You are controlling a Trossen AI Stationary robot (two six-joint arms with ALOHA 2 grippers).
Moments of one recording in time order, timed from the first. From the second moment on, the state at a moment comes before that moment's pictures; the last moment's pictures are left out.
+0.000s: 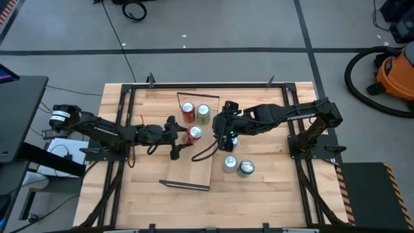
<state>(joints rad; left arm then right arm) -0.07 1.23 0.38 0.56 -0.26 0.02 0.16 1.67 1.70 -0.96 0.43 0.08</state>
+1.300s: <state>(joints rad) 0.29 1.31 0.06 1.20 0.30 0.02 0.15 1.35 1.19 -0.49 0.42 0.07</state>
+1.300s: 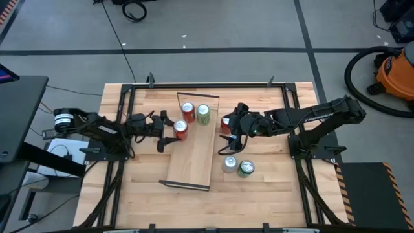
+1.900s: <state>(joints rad) 0.24 1.56 0.06 1.43 0.13 0.04 0.15 1.35 1.19 -0.46 0.42 0.05</state>
